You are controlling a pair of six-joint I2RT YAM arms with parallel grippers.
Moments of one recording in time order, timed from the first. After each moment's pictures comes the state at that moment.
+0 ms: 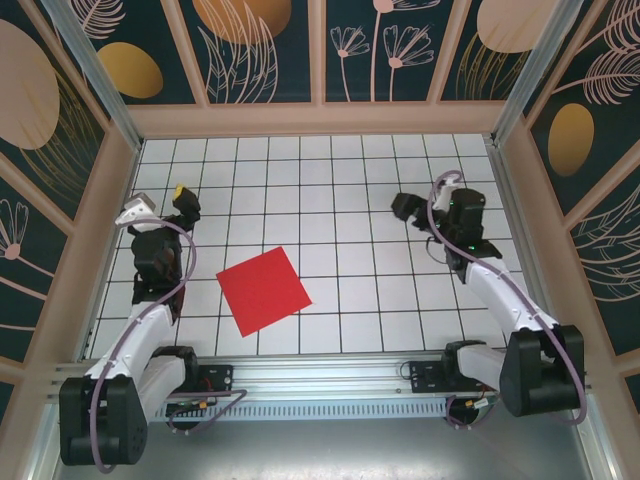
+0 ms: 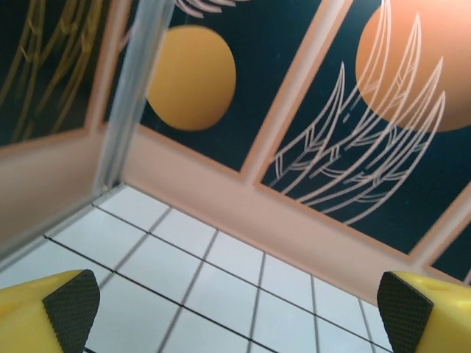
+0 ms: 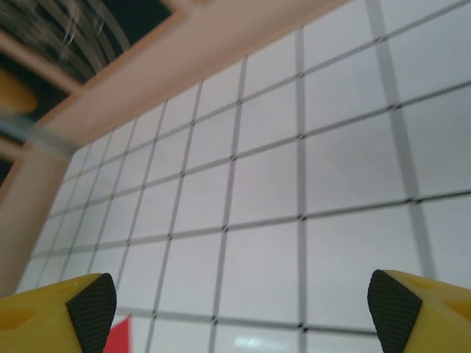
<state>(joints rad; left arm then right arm) -0.01 0.93 0.38 0.58 -0.18 -0.45 0.20 1.16 0.67 0.03 -0.36 0.55</state>
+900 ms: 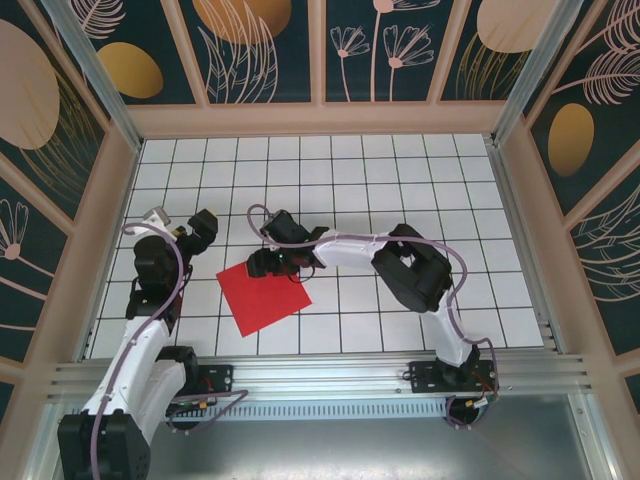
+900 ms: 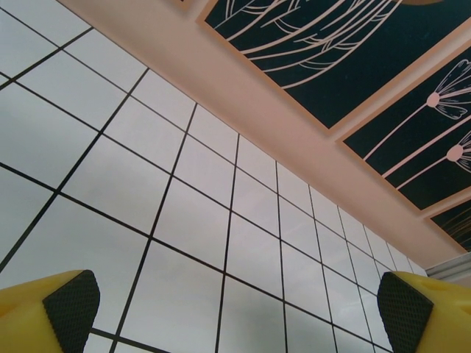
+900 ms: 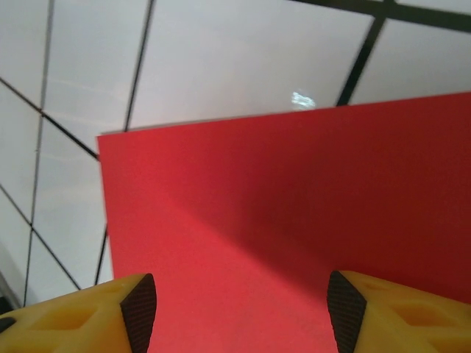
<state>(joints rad) -0.01 0.77 0.37 0.16 0.12 -0.71 0.97 2.13 1.43 -0.22 -0.32 0.72</state>
